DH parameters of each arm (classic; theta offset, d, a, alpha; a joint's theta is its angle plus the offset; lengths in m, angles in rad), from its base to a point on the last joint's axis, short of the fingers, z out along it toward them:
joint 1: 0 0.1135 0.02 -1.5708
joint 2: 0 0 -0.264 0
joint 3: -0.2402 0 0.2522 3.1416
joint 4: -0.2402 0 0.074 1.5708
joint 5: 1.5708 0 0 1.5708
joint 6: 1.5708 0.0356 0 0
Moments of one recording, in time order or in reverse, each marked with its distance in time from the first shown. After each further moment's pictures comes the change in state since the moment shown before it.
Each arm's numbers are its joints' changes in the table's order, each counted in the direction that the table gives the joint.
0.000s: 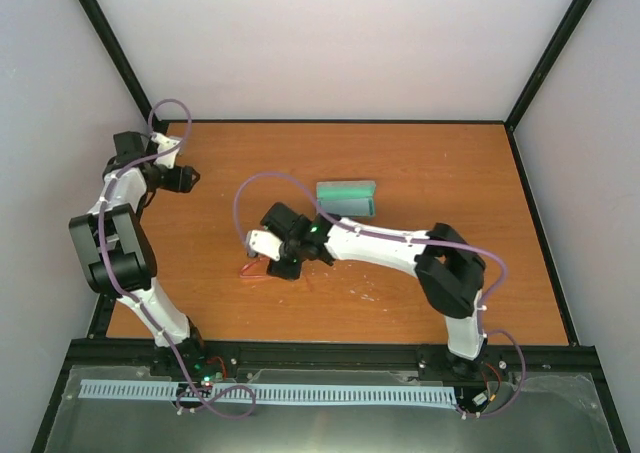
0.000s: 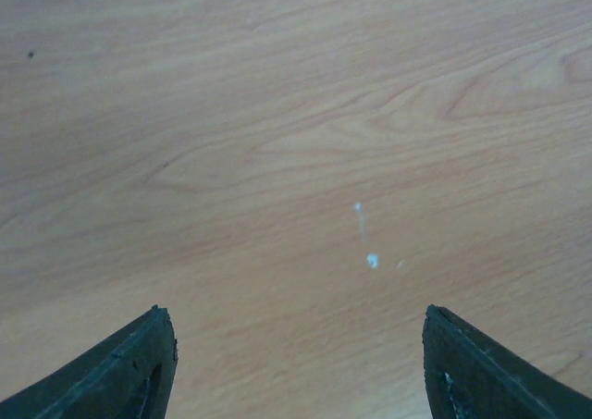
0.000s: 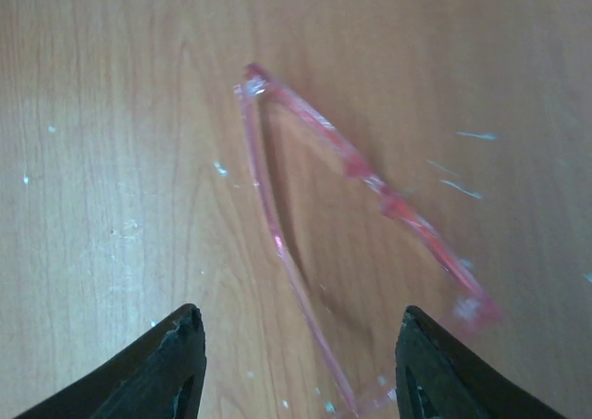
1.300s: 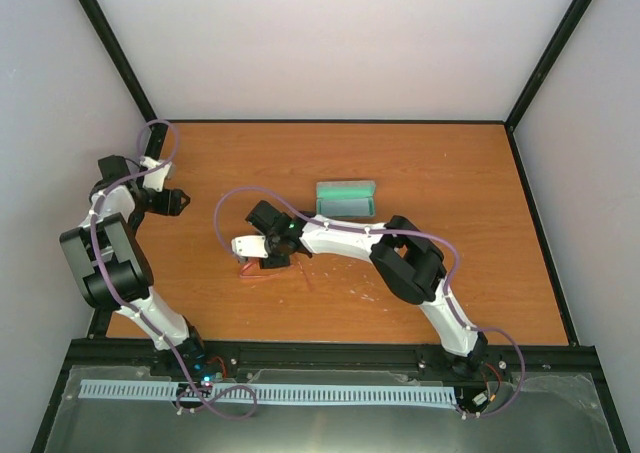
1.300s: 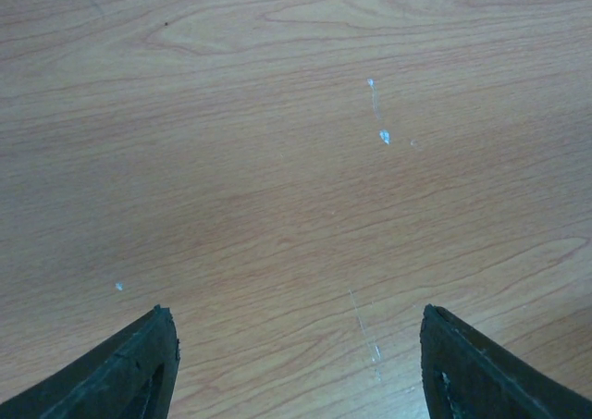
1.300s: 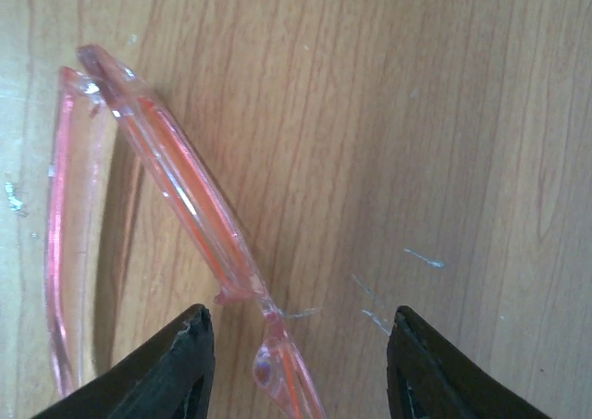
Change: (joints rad) left arm 0.144 -0.081 0.170 -0.059 0.042 0.113; right arm -0.007 0.309 -0.201 0.098 0.073 -0.446
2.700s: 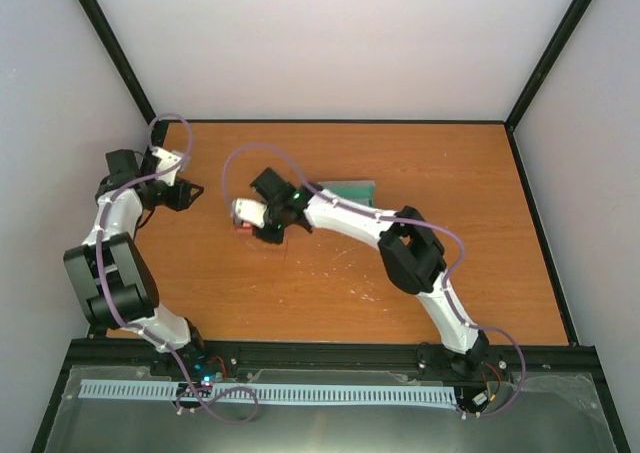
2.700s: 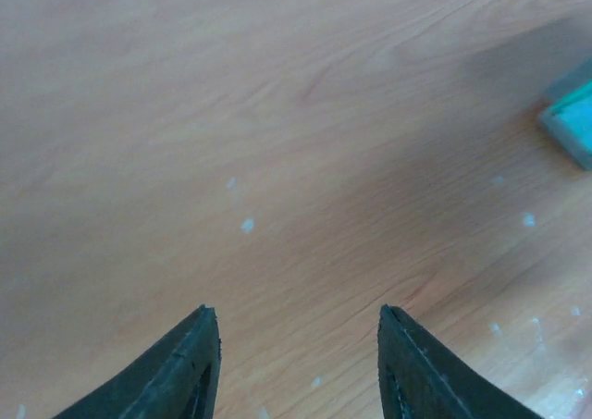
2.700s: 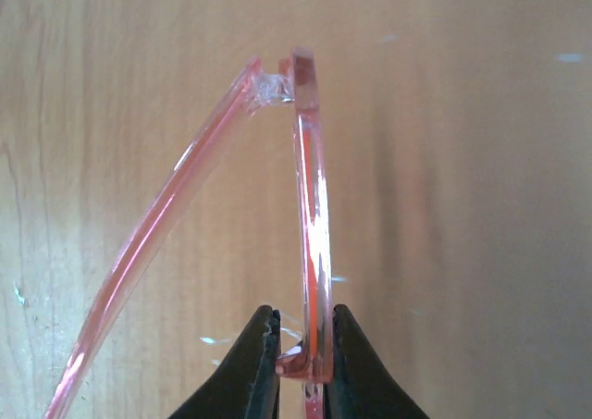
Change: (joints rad) left arm -0.059 -0.108 0.040 0.000 0.156 0.032; right arm -0.075 0.053 -0.208 -0.134 -0.156 0.194
